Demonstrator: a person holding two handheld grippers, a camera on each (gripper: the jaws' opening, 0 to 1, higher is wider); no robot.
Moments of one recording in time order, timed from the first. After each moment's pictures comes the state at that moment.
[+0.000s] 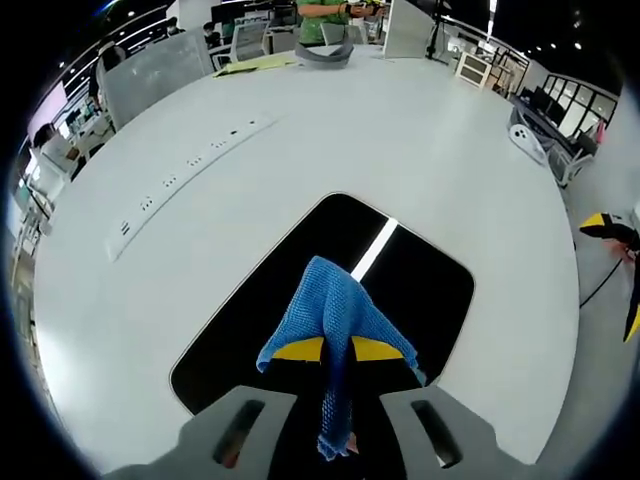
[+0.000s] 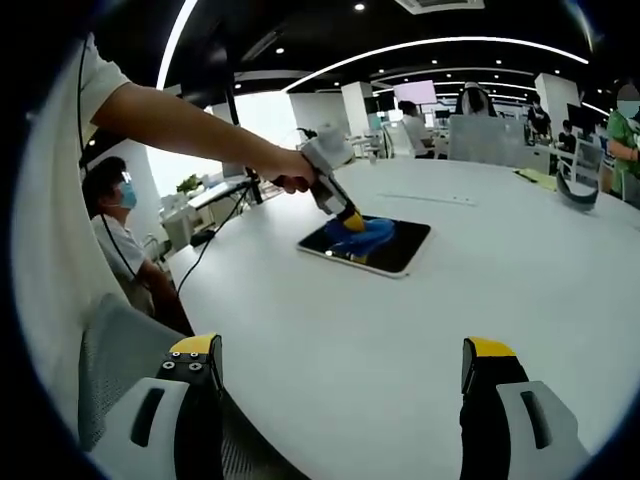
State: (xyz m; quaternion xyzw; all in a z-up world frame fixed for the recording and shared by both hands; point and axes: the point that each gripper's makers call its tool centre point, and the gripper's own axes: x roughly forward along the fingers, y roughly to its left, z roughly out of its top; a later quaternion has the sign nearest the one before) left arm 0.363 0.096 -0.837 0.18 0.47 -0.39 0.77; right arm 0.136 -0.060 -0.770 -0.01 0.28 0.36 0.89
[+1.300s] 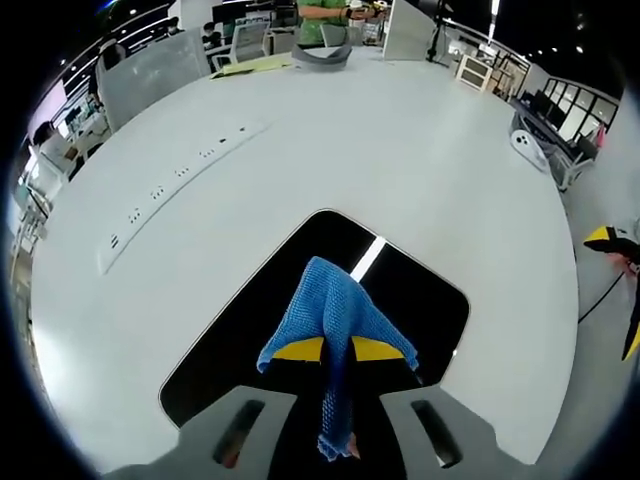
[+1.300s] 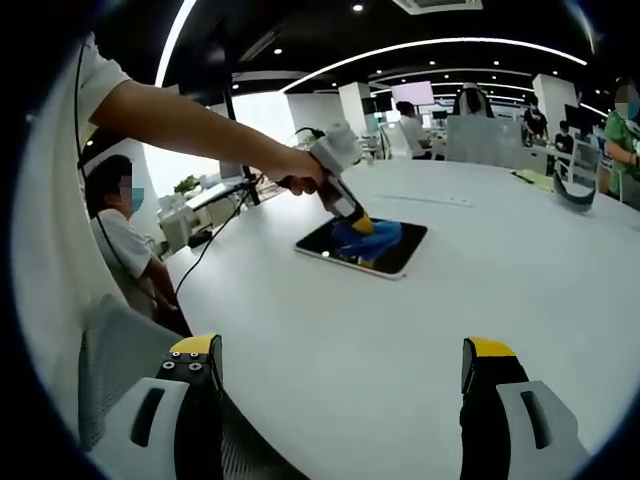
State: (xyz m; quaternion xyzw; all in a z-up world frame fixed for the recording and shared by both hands) left arm 0.367 0.073 -0.837 0.18 0.47 -0.39 0.77; right arm 0.138 -0.063 -0.766 -0.01 0.27 0.35 0.90
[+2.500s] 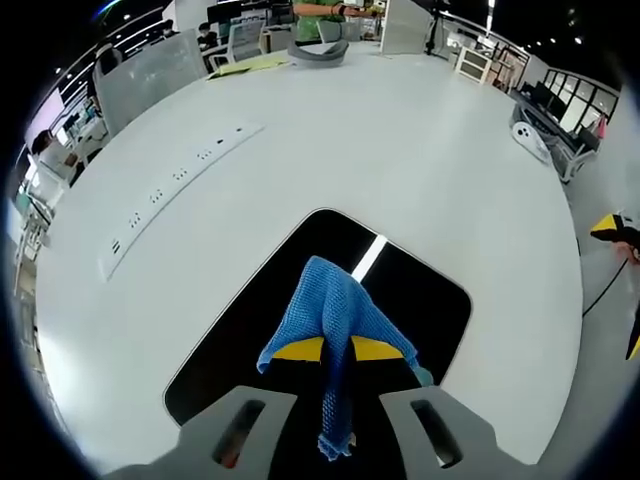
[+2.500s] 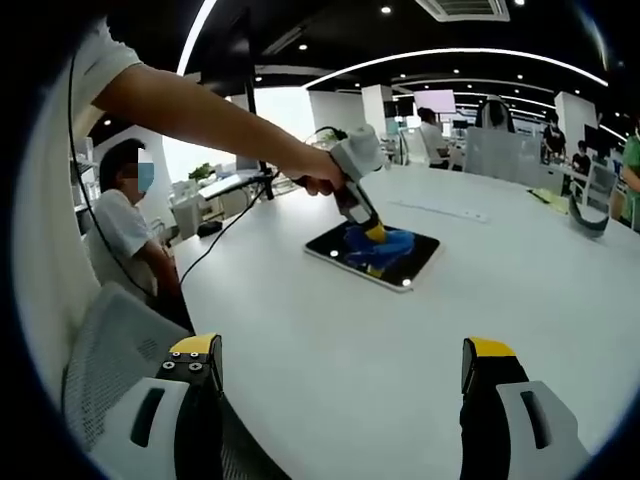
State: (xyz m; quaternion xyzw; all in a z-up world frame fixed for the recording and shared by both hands) left arm 0.366 0.072 -0.838 0.20 0.47 -0.39 0.77; right arm 0.144 -0.054 -0.761 -0.04 0.26 0.37 0.89
